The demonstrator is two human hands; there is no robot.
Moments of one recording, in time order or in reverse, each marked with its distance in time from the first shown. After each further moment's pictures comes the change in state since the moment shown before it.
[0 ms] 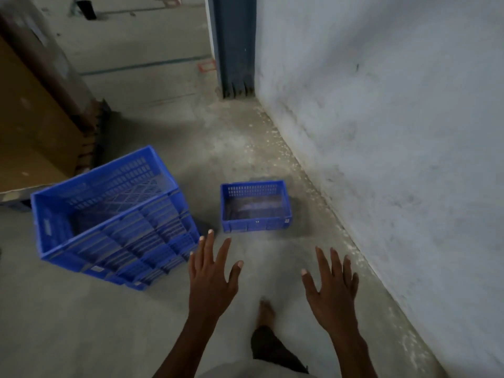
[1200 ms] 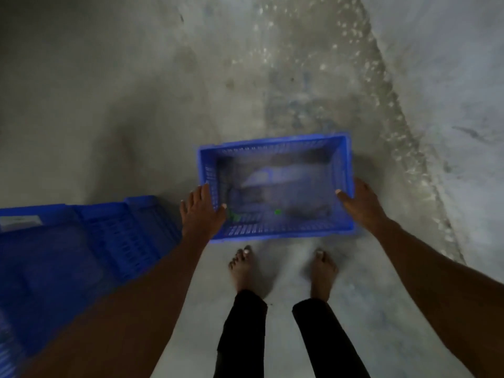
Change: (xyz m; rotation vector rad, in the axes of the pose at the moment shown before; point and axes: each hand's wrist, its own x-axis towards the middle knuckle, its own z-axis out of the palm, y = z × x) left_hand 0.604 -0.299 0.558 0.231 -0.615 -0.412; right_hand 0.769 0.162 0.522 -0.028 -0.554 0.396
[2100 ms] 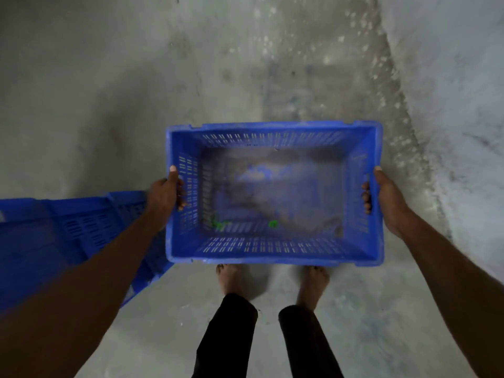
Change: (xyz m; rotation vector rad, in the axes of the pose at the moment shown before) left_hand 0.063 -0.024 -0.014 -1.046 0.042 -0.379; right_hand 0.039 0.014 -0.046 0.876 -0.107 0.243
